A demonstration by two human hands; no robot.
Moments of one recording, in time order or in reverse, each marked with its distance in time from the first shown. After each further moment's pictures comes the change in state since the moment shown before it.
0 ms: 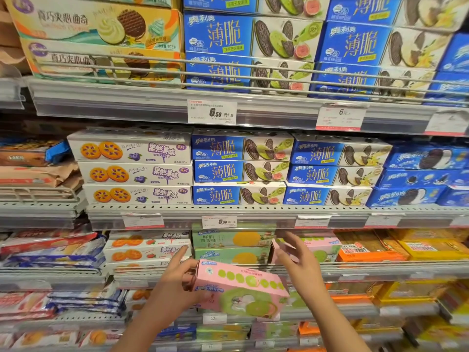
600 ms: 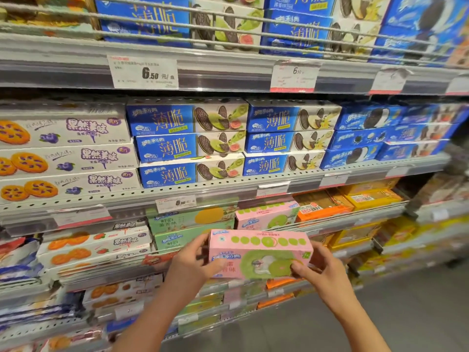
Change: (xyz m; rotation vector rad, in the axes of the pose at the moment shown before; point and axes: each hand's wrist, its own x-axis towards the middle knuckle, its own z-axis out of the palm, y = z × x) left_hand 0.024 0.042 0.083 -0.148 -0.124 -0.098; right_hand -0.096 0.035 -0.096 0.124 0.082 0.118
